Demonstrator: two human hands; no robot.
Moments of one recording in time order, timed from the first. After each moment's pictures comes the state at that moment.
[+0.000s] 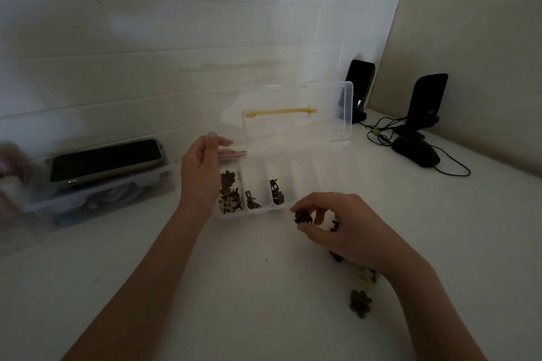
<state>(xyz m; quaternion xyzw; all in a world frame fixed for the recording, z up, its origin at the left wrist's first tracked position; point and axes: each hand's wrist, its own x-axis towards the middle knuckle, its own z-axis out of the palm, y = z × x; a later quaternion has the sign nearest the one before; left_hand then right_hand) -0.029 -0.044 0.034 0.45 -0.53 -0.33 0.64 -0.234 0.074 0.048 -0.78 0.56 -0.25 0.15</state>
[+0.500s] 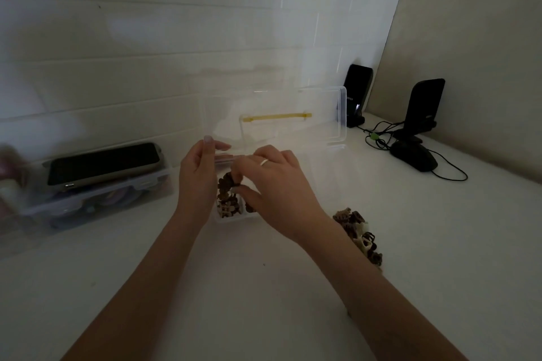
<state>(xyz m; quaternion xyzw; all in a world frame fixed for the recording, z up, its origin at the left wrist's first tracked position) -0.029 -0.045 0.033 0.43 -0.54 -0.33 0.64 -0.155 0.025 0.065 -0.82 0.47 -0.32 -0.11</state>
